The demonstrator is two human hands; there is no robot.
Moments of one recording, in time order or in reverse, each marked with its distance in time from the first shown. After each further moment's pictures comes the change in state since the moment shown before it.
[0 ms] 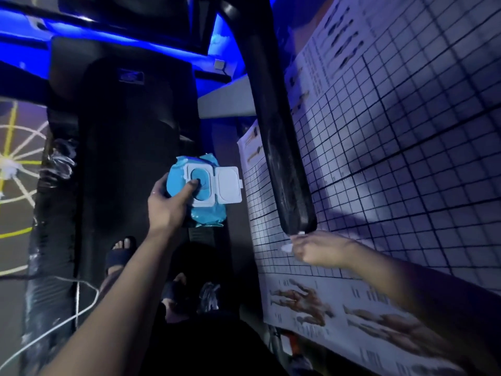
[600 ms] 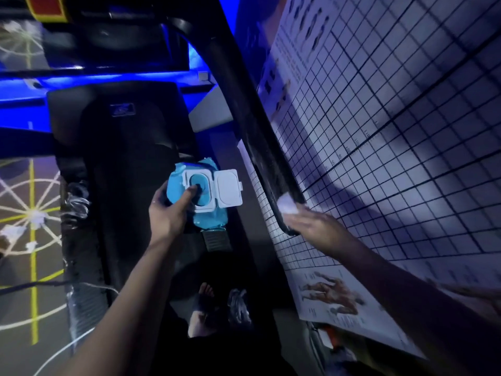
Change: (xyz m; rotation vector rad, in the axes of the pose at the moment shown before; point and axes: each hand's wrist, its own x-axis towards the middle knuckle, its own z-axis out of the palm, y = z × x) left_hand 0.001 0.008 0.045 0.151 -0.085 0.071; right_hand -0.007 0.014 0.061 0.240 0.662 0.476
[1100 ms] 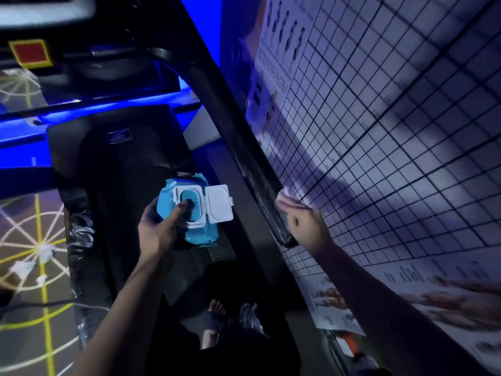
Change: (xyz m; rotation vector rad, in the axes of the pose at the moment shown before) left_hand 0.012 0.014 0.009 0.070 -0.009 0.029; right_hand 0.036 -0.013 -0.003 0.452 0.437 0.401
